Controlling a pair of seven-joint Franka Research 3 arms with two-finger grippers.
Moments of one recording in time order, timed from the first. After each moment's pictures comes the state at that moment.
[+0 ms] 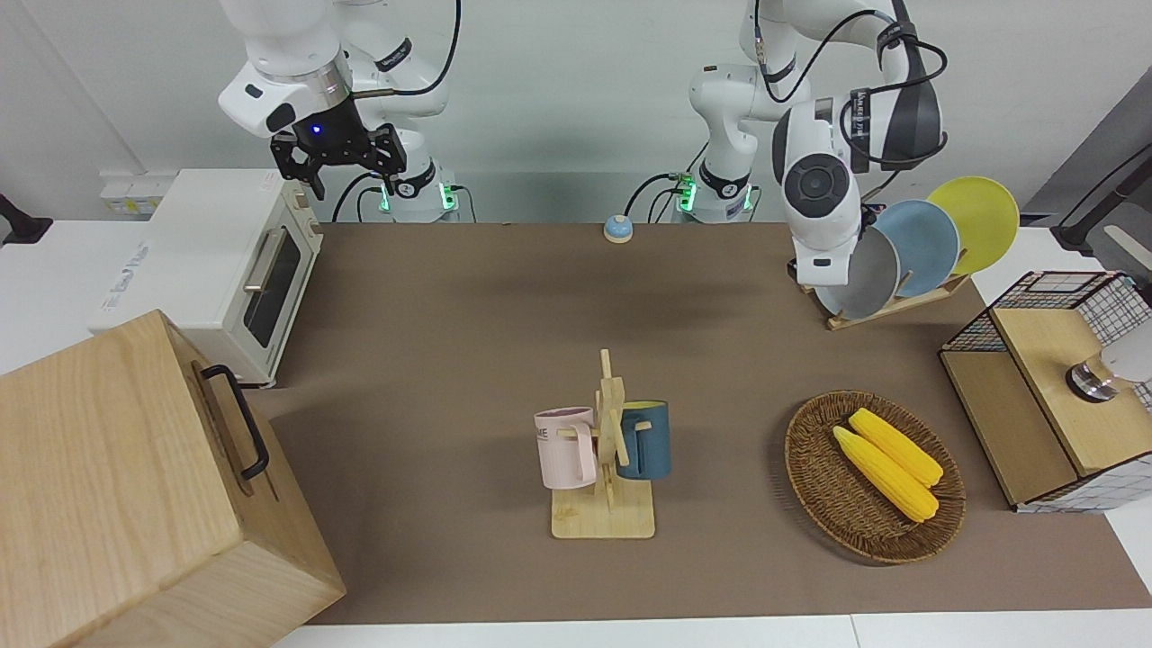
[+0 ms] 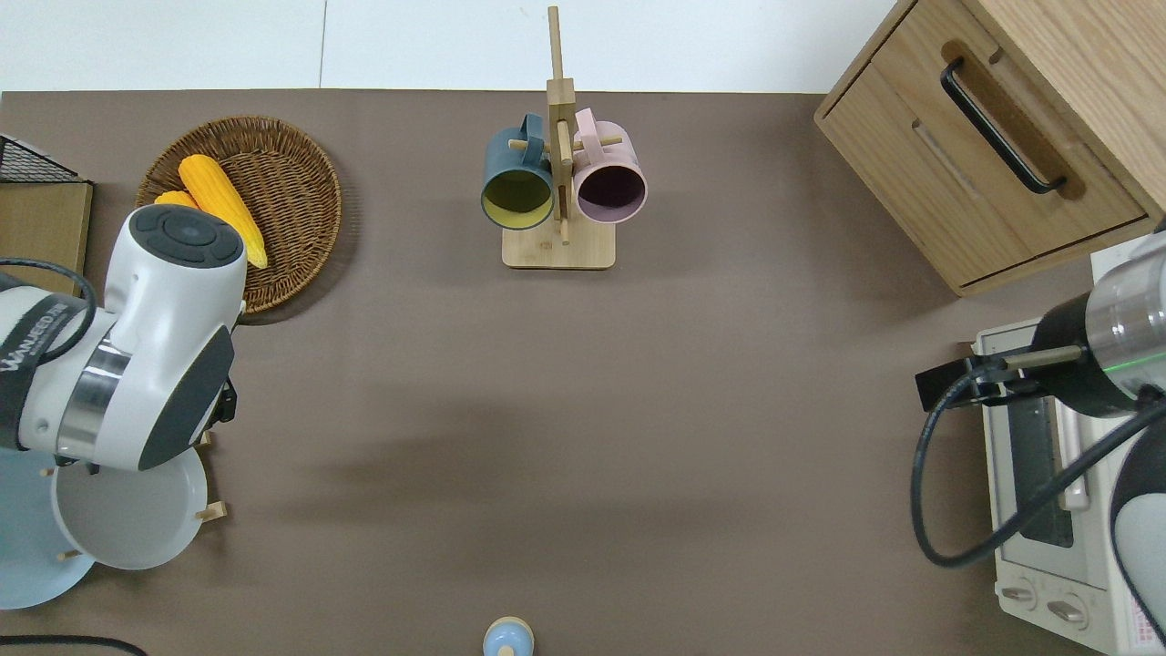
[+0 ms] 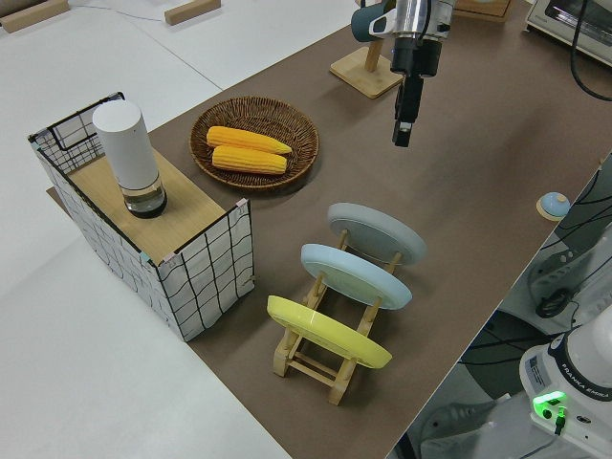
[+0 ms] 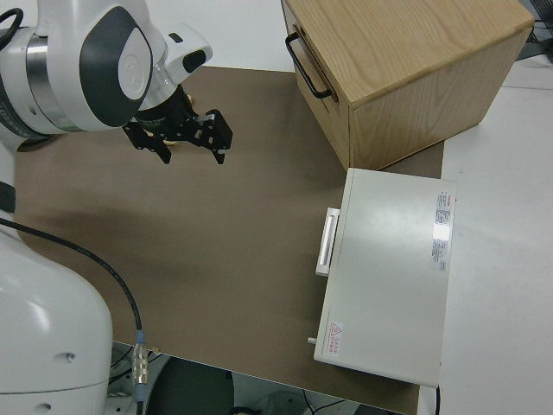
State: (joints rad) left arm -0.16 0.09 -0.07 -1.83 0.45 1.41 -0.79; right arm -0.09 -0.02 0.23 -1.50 0.00 1.36 0.06
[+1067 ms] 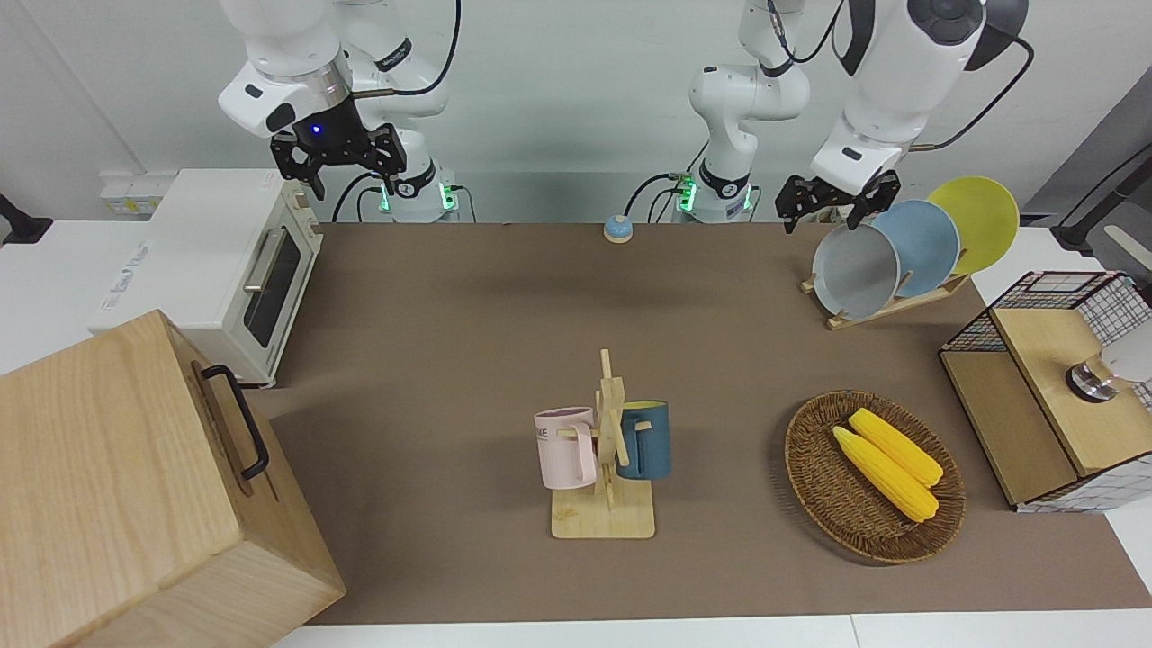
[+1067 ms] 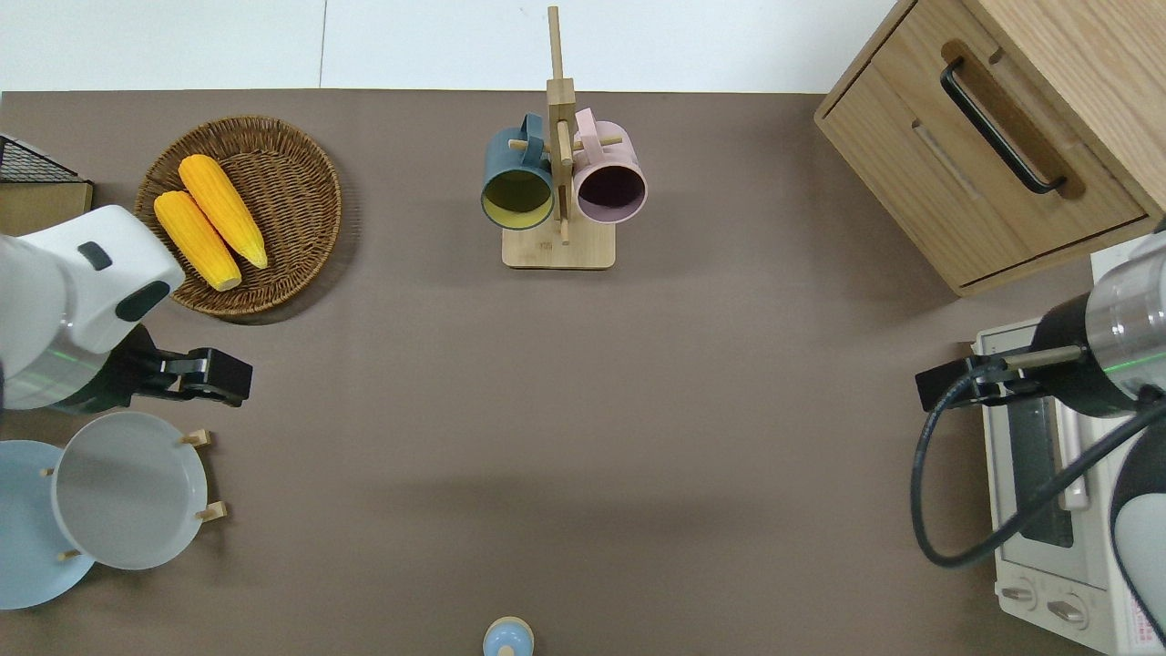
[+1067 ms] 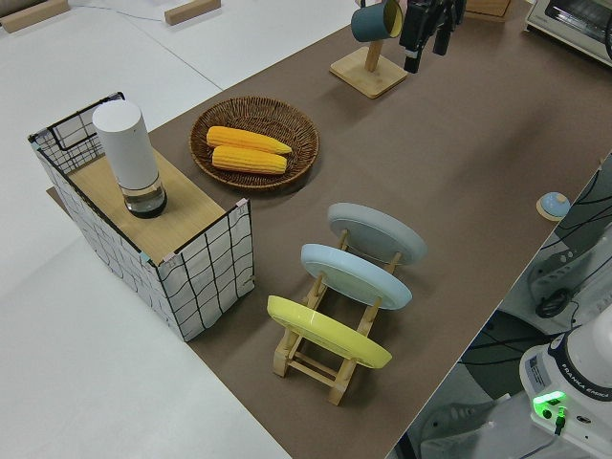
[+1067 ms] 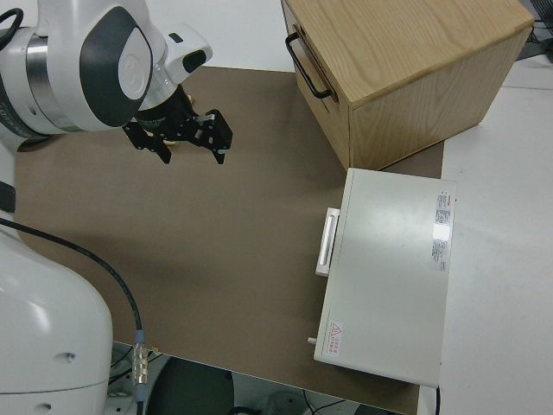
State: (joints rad) left arm -0.12 -0.02 -0.01 -1.63 0.04 1.45 -0.09; right arm -0.09 -0.02 0.23 -1.50 0.00 1.36 0.06
